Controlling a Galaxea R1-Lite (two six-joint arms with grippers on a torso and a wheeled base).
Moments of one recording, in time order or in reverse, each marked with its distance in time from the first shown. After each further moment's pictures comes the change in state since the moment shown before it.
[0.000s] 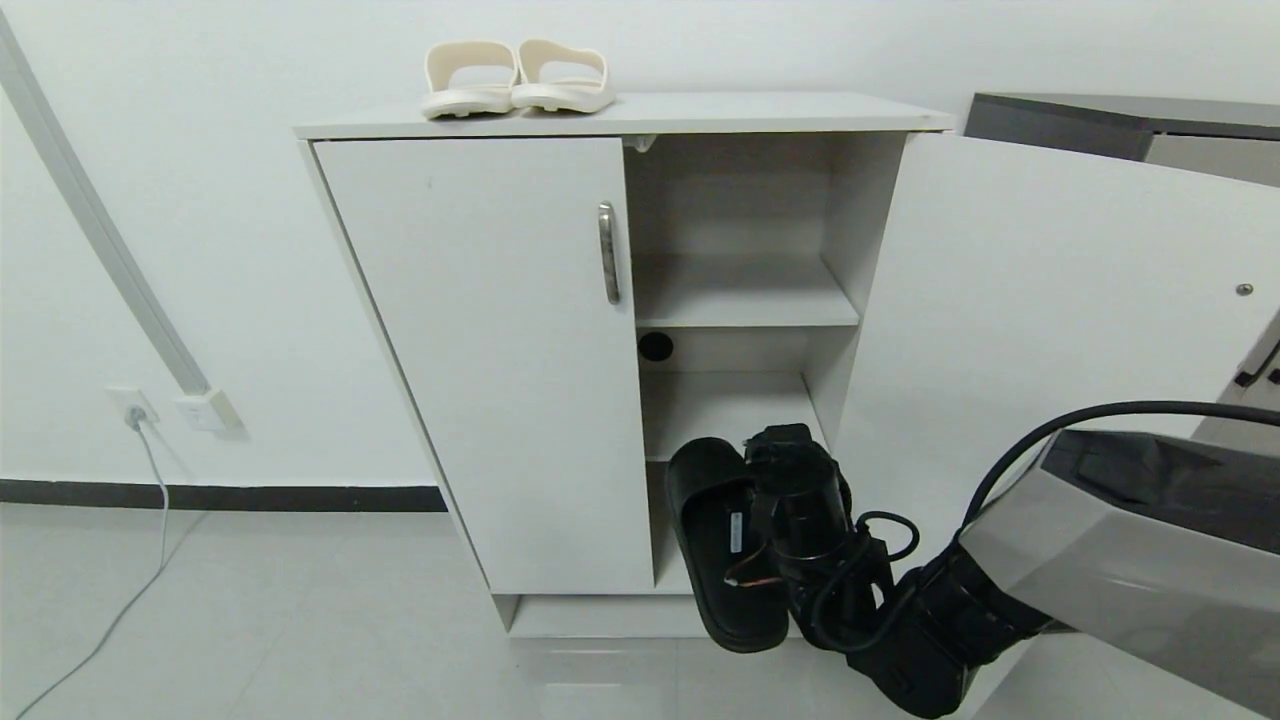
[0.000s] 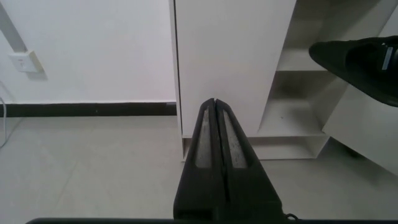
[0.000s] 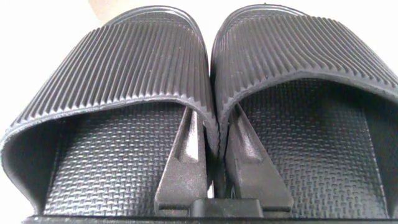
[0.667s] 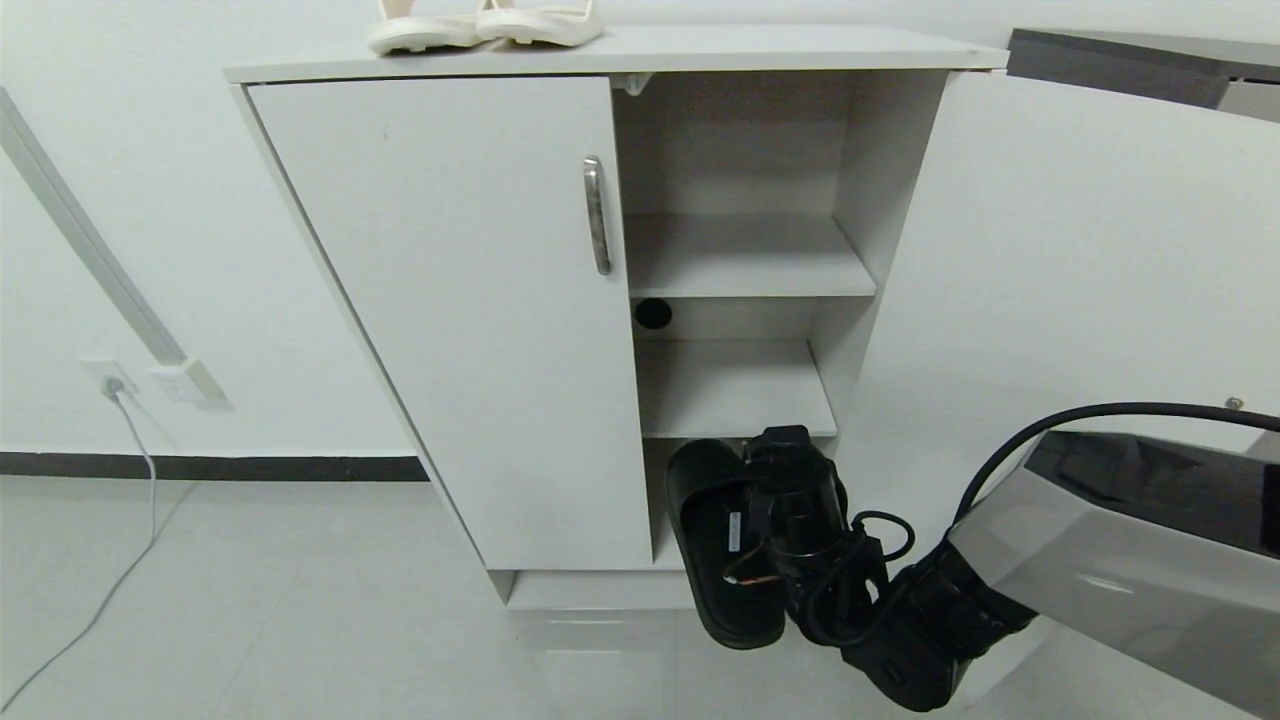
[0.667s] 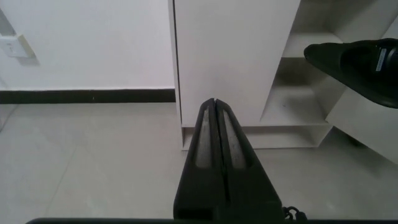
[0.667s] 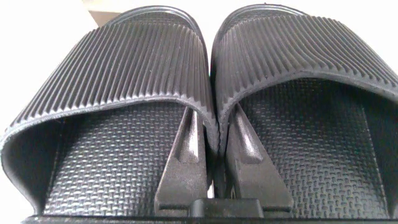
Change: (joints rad) left arm 0.001 0.000 0.000 0.000 -0.001 0.002; right arm -0.003 0.023 -0.019 0.002 0.018 0.017
